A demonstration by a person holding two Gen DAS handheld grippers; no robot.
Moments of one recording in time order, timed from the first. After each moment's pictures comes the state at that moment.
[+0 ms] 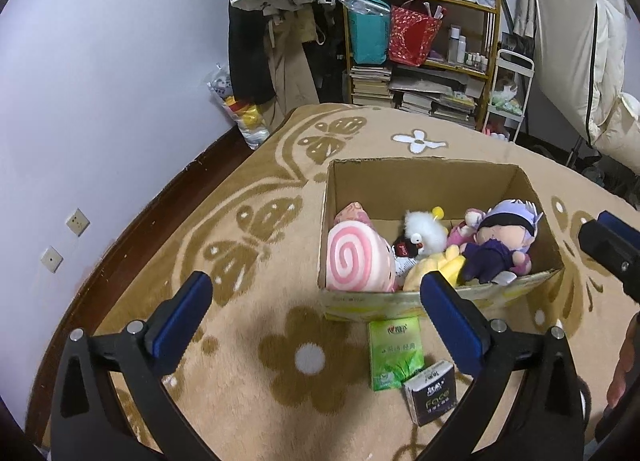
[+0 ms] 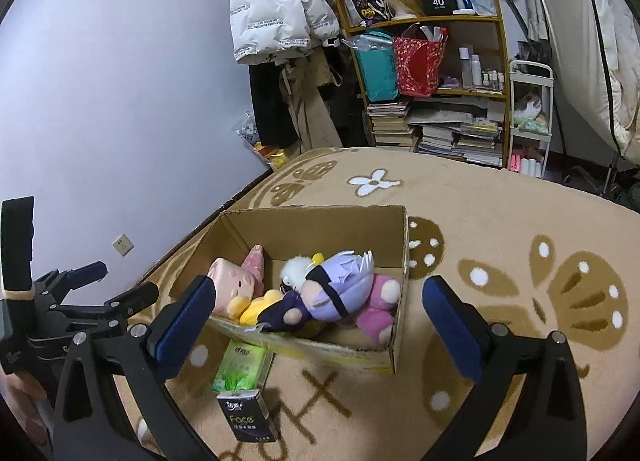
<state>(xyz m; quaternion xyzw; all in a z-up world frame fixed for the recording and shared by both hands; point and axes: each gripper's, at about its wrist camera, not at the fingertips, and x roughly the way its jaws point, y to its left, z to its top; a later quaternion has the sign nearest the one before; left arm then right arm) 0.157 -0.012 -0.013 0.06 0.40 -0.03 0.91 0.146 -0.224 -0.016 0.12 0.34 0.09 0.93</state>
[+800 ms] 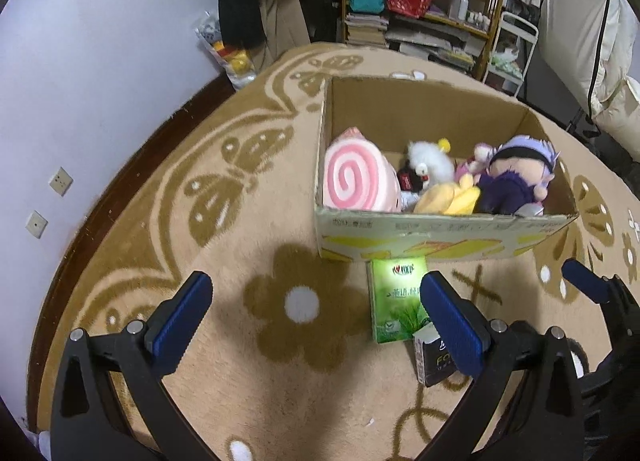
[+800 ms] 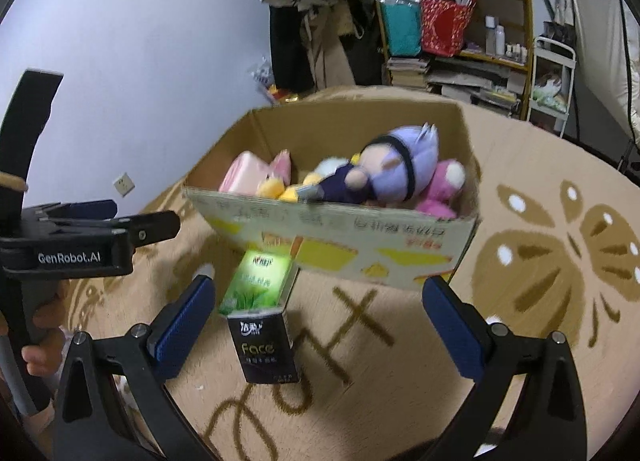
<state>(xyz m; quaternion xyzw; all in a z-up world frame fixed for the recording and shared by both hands) 0.159 -0.001 -0.062 0.04 0.50 -0.04 0.87 0.112 -0.171 -0.073 0.07 0.40 0.11 0.91</state>
